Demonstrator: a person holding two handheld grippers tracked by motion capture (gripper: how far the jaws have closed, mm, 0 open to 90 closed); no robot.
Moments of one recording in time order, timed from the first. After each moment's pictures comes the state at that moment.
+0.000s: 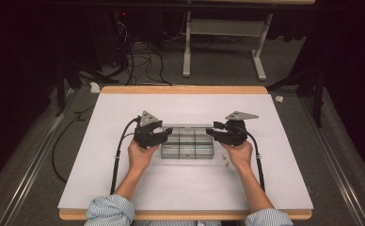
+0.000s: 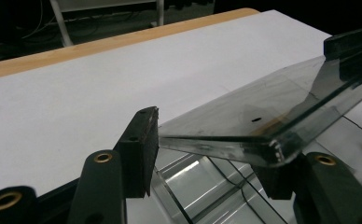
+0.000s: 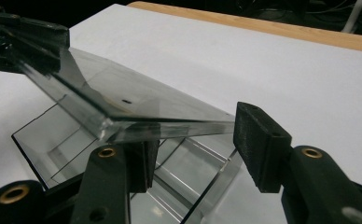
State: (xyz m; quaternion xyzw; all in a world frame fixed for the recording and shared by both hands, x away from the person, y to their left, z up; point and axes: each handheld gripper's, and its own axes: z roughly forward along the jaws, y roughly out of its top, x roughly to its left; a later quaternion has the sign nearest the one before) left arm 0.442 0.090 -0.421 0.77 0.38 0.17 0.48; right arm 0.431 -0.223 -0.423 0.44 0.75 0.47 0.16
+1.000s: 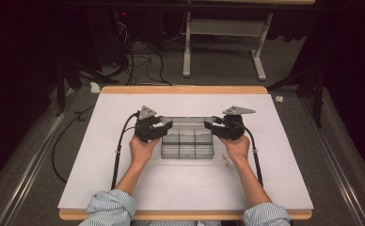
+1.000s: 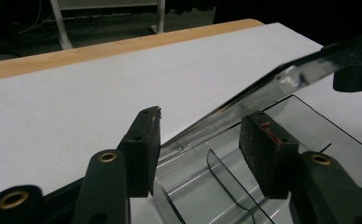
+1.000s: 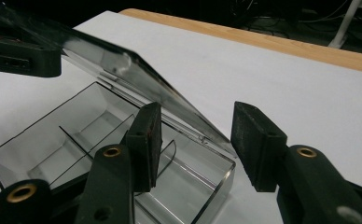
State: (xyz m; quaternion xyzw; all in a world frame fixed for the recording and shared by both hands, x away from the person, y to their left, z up) left arm 0.463 0.090 -0.422 0.76 0.40 0.16 0.49; right arm 0.449 -0.218 -0.421 0.43 0.75 0.47 0.17
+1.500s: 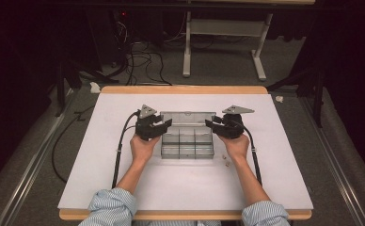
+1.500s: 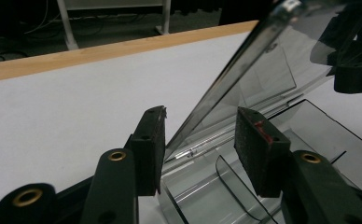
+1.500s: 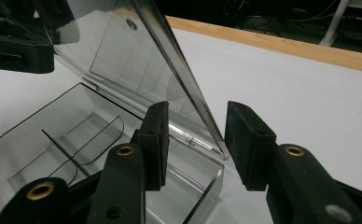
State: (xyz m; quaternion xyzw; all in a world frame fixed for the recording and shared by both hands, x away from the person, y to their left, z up) left arm 0.471 0.087 -0.424 0.76 0.40 0.17 0.49; right arm 0.456 -0.219 -0.427 0.44 0.75 0.46 0.18
